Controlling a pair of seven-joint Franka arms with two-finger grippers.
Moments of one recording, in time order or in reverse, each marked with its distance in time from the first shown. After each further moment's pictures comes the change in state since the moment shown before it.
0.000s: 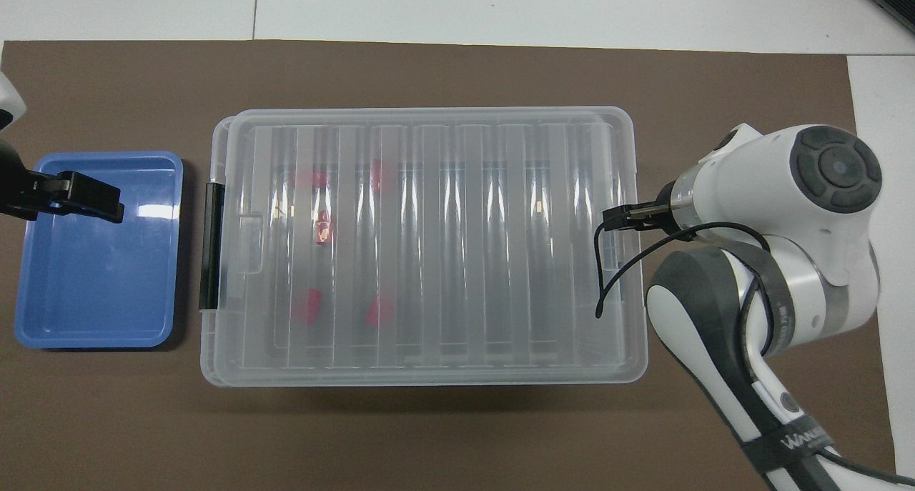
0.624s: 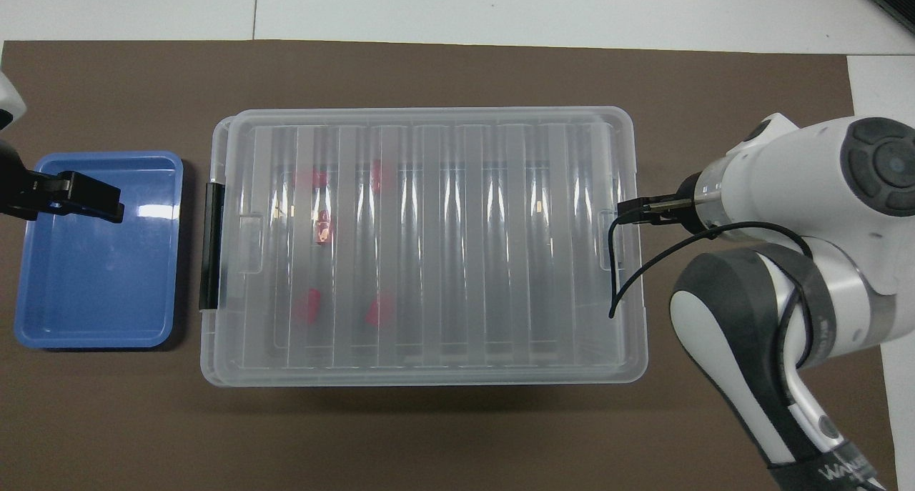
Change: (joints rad) left arm 0.000 0.000 0.000 0.000 0.000 0.001 0.000; right arm -0.003 -0.032 0.007 0.033 0.002 -0.031 0.024
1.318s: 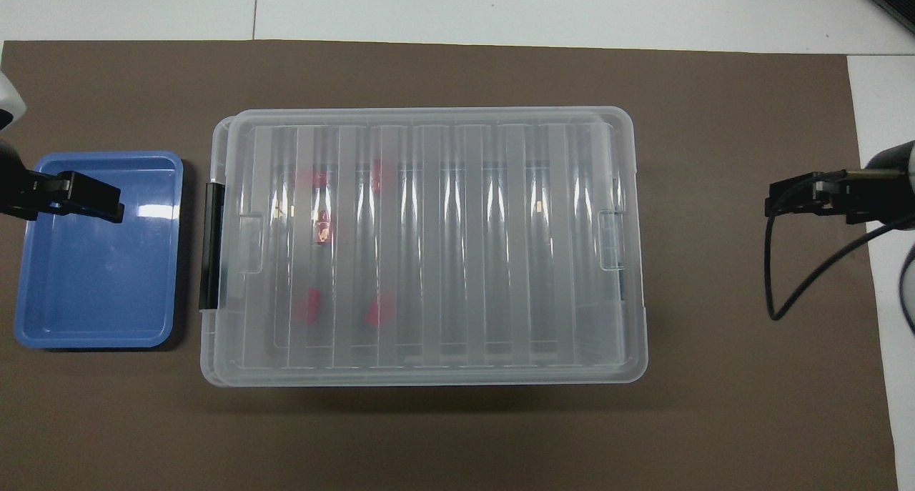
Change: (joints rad) left arm 0.000 0.000 0.000 0.000 0.000 0.000 0.000; right arm -0.163 -0.050 -0.004 0.250 -0.025 -0.368 -0.038
